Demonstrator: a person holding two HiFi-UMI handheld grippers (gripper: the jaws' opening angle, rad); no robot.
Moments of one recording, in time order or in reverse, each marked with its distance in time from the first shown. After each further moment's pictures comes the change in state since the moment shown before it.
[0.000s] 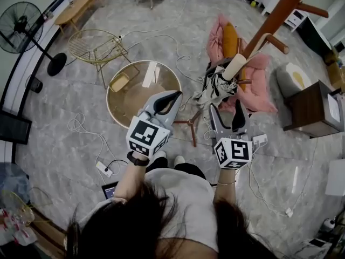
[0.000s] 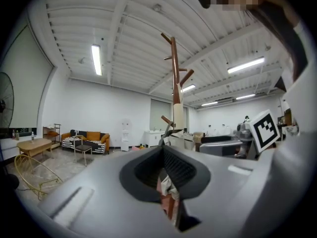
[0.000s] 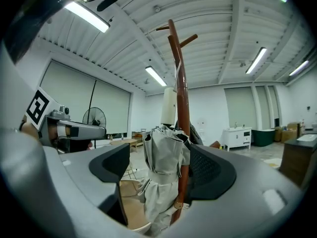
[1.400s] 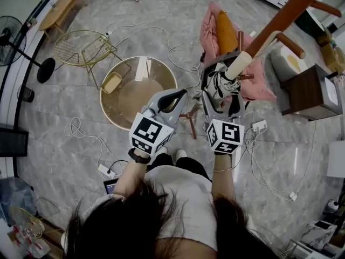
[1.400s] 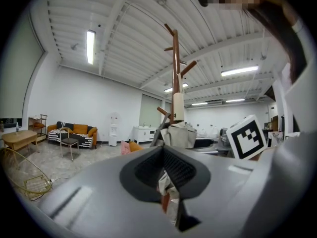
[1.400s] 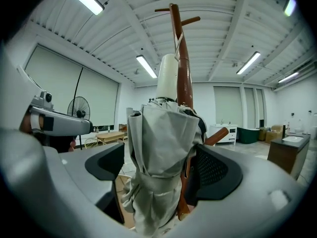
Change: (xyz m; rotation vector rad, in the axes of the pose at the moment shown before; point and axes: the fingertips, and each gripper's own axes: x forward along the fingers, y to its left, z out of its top) left arm 0.037 0.007 -0.023 -0.040 0.045 -0.153; right arm 0.061 -0.011 -0.037 -0.012 0.096 -0.167
